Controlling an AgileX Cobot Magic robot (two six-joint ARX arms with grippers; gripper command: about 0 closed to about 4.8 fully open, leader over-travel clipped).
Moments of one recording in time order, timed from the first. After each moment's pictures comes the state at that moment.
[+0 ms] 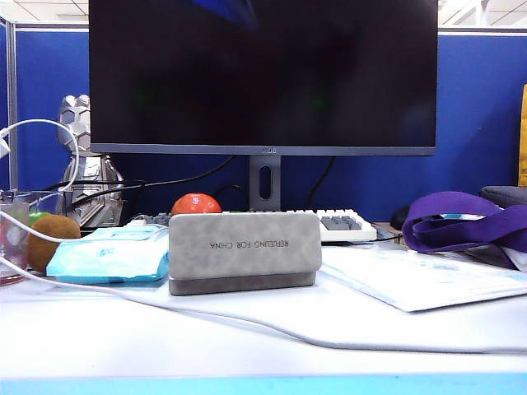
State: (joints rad) left arm -0.62 1.45 1.37 -0.33 0.22 0.12; right arm 0.12 1.55 1.64 -0.27 -0.82 0.52
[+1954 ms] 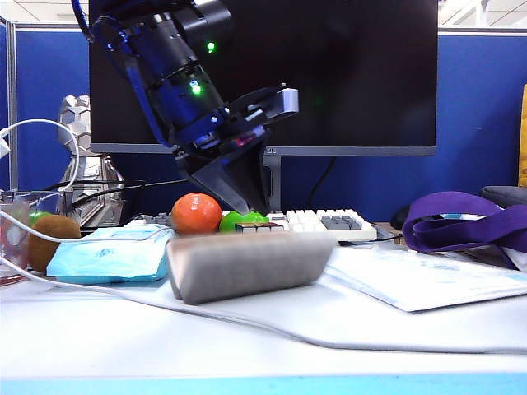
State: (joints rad) left arm -0.62 1.81 1.37 -0.54 0.24 0.34; right arm 0.11 1.54 1.64 -0.36 -0.85 0.47
